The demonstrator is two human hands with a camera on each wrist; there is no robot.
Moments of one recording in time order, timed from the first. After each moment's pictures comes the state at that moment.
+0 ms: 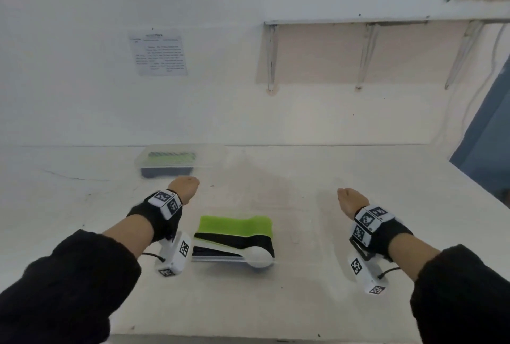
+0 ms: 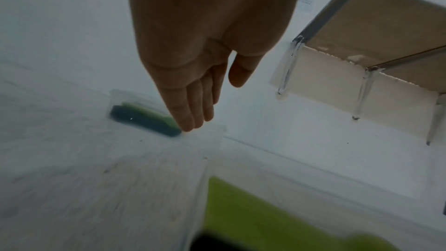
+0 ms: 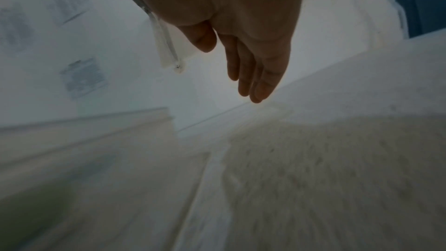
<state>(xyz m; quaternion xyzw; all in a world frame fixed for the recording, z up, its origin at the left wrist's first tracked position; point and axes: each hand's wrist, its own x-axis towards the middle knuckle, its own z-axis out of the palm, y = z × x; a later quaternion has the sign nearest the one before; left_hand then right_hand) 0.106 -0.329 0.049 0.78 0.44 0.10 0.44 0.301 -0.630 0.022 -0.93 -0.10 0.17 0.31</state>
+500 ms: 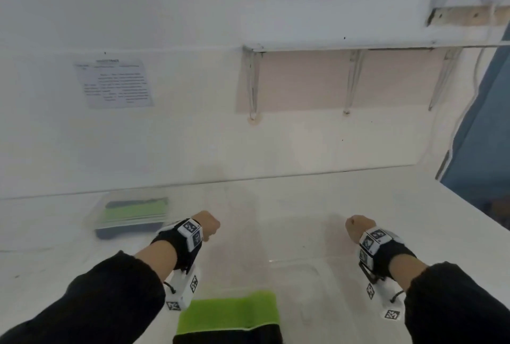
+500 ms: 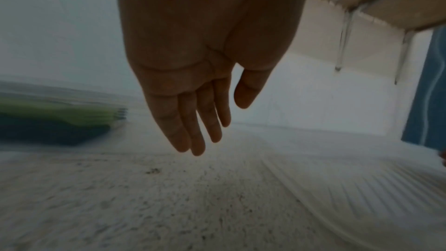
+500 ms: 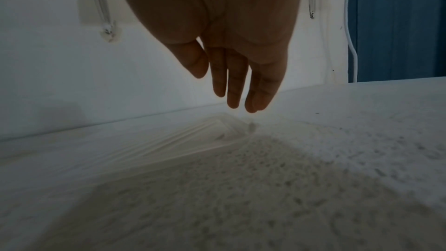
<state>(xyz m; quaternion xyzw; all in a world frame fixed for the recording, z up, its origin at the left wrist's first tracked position) 0.239 -0.299 0.033 0.85 0.37 -0.11 0.37 0.399 -0.598 0.001 -0.97 -0.02 0.11 0.23</state>
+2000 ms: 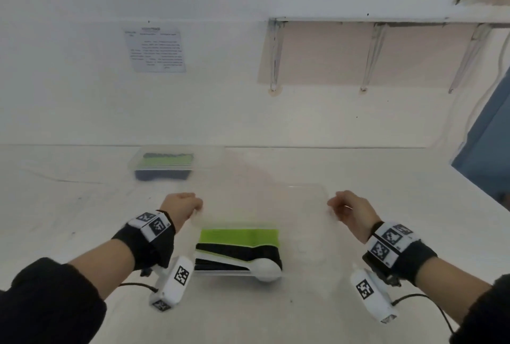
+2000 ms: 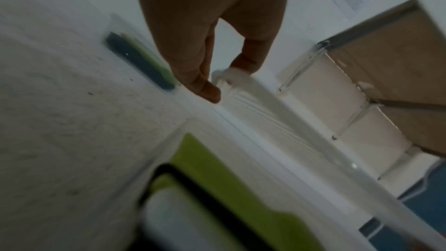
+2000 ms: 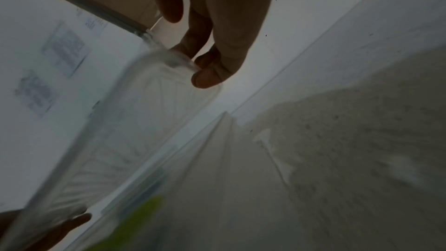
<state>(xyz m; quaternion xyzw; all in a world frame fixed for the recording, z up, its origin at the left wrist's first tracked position) 0.095 -0.320 0.020 0.71 0.40 0.19 0.55 0.271 -0.617 0.033 -0.66 -0.07 0.21 0.72</state>
